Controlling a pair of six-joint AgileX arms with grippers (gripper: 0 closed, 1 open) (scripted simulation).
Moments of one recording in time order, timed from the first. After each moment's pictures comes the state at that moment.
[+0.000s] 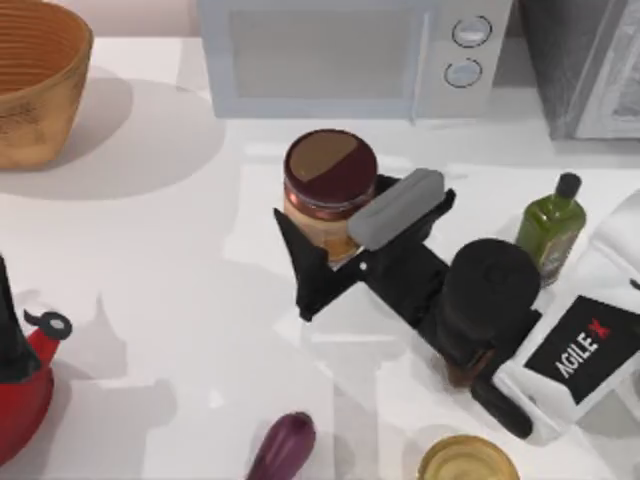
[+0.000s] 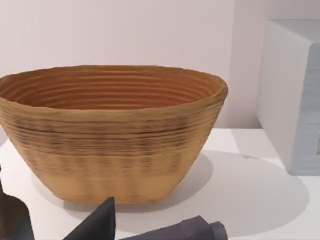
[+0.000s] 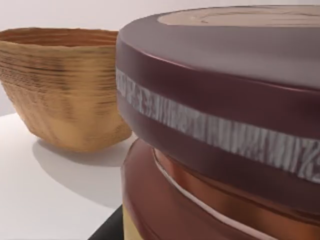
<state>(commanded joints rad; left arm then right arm) 0.00 0.00 0.00 0.00 0.00 0.00 0.72 2.19 0.73 1.53 0.02 0.01</state>
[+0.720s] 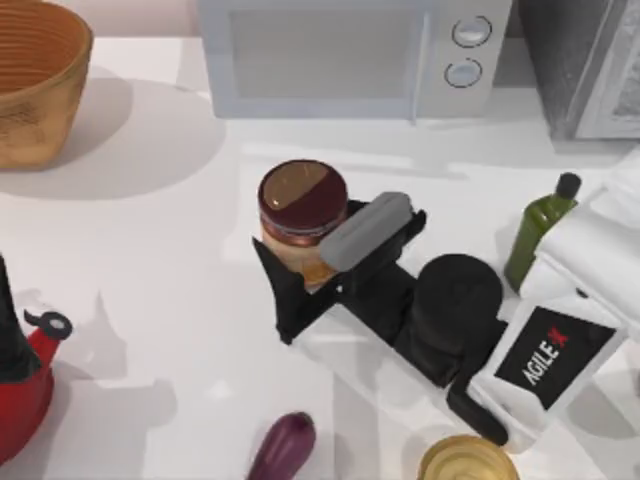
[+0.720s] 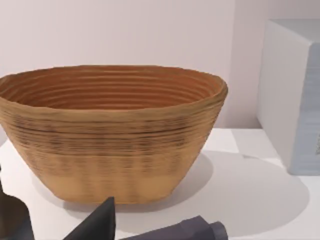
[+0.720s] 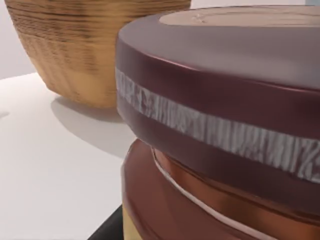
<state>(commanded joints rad) 0.00 0.00 0.00 0.00 0.00 0.00 0.76 2.29 0.79 1.50 0.02 0.01</state>
